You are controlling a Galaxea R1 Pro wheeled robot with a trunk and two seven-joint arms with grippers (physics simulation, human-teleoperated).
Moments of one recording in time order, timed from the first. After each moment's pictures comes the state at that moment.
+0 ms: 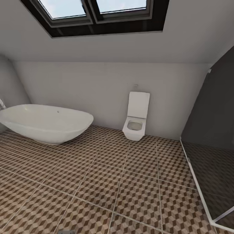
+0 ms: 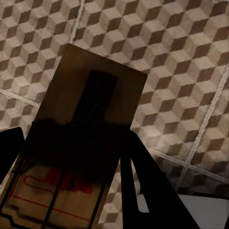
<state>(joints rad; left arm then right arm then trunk) -0.45 0.03 -0.56 0.05 0.56 -0.11 0.16 -0.38 0.04 0.01 0.04 0.40 -0.28 0.18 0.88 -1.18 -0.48</state>
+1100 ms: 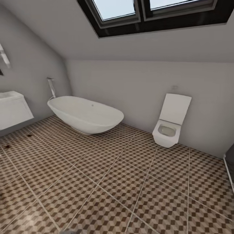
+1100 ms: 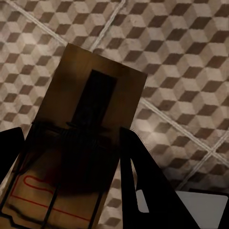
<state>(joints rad) -0.45 0.02 -0.56 0.05 0.56 -0.11 0.16 -0.38 0.04 0.01 0.04 0.40 -0.28 0.18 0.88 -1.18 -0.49</state>
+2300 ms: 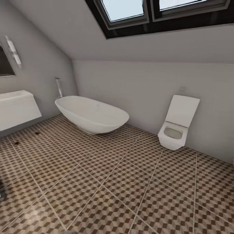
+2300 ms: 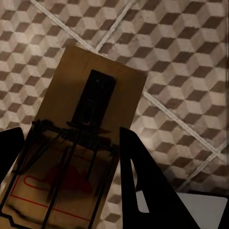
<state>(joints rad) -0.45 0.02 -0.56 0.05 0.56 -0.11 0.16 -0.38 0.03 0.01 0.04 0.40 -0.28 0.18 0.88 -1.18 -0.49</state>
